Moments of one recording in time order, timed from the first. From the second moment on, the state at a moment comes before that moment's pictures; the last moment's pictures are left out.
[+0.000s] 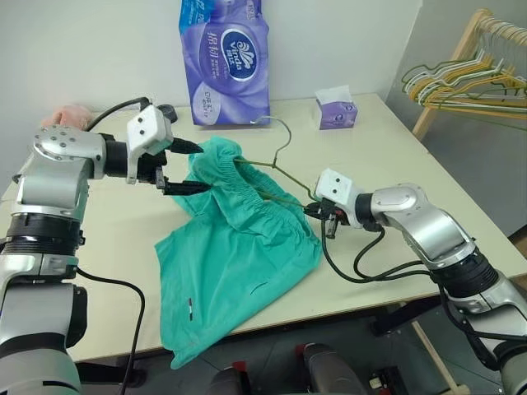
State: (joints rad) left arm -0.87 0.90 -0.11 0.44 -0.19 0.14 -1.39; right arm -0.72 -0.62 0.43 -0.13 0.12 0.63 0.85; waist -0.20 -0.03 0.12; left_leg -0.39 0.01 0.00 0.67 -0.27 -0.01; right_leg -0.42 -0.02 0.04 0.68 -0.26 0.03
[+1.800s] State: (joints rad) left arm -0.70 0.81 -0.09 0.30 -0.21 0.27 -1.34; right arm -0.19 -0.54 0.04 -0.49 0.31 0.78 0.82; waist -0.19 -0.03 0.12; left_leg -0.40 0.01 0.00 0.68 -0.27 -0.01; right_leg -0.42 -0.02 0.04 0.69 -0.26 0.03
